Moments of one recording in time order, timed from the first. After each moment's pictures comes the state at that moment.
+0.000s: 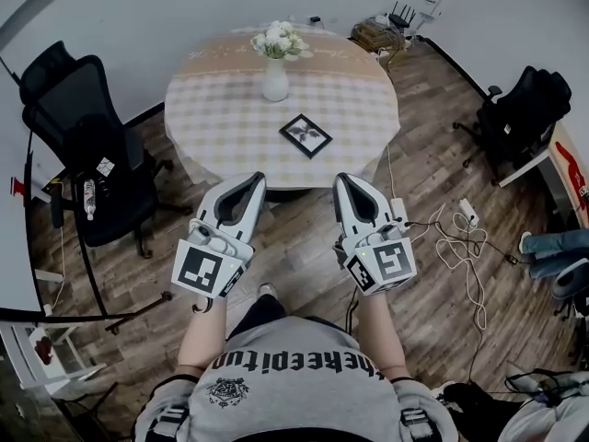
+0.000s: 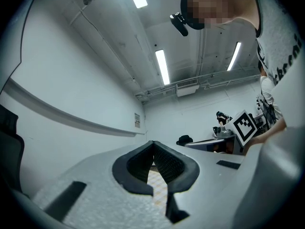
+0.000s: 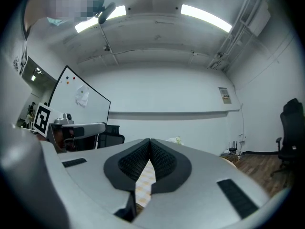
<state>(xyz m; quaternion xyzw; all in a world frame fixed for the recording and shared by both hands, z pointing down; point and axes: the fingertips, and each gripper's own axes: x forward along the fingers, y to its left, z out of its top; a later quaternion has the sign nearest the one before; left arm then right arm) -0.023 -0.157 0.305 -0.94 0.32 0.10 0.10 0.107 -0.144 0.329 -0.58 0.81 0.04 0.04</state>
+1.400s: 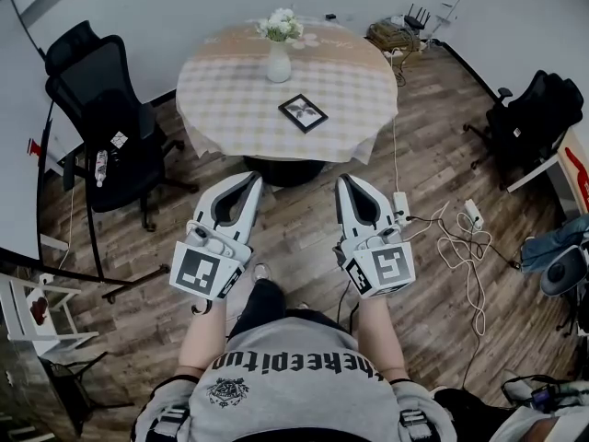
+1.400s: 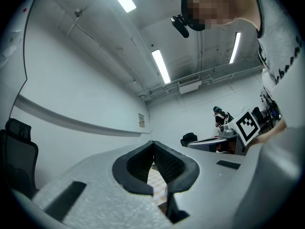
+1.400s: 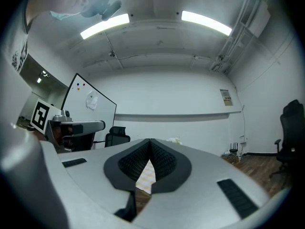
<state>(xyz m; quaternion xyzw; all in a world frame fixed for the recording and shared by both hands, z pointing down) 0.006 -0.034 0.299 -0.92 0.37 0.09 0.11 0.143 -0.028 0.326 -0.56 0.83 0.05 0.04</state>
